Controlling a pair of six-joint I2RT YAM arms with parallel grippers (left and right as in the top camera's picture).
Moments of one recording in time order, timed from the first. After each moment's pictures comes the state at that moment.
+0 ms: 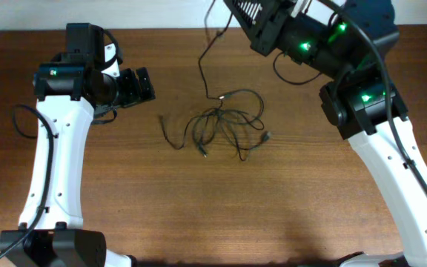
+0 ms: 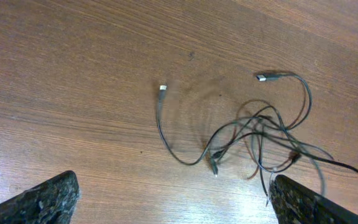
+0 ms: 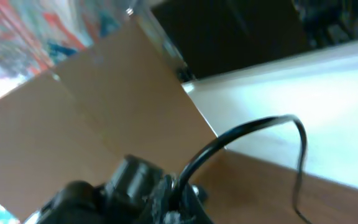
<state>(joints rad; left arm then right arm) 0.01 1.66 1.73 -1.21 0.17 -0.29 0.37 1.55 1.73 -0.02 -0.63 0.68</state>
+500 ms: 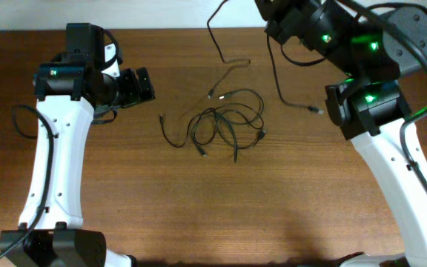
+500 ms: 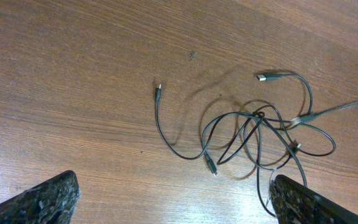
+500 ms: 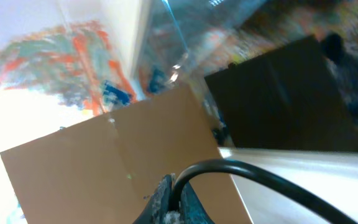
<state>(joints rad) 0.01 1.66 1.73 -1.21 0.17 -0.29 0.35 1.54 1.73 0.34 -0.64 0.79</state>
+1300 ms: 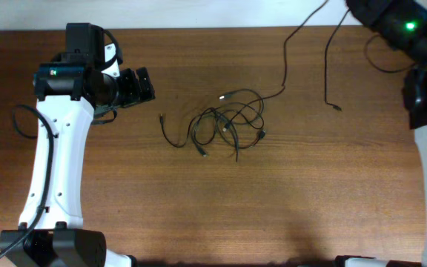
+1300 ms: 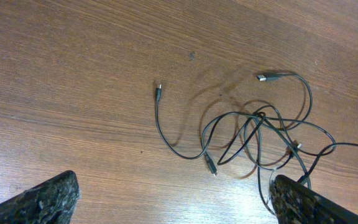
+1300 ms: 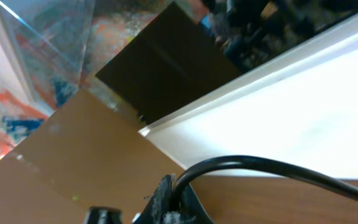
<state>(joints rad) 0.01 1.66 1.73 -1.21 0.17 -0.29 -0.07 1.50 1.74 -0.13 -0.78 0.87</state>
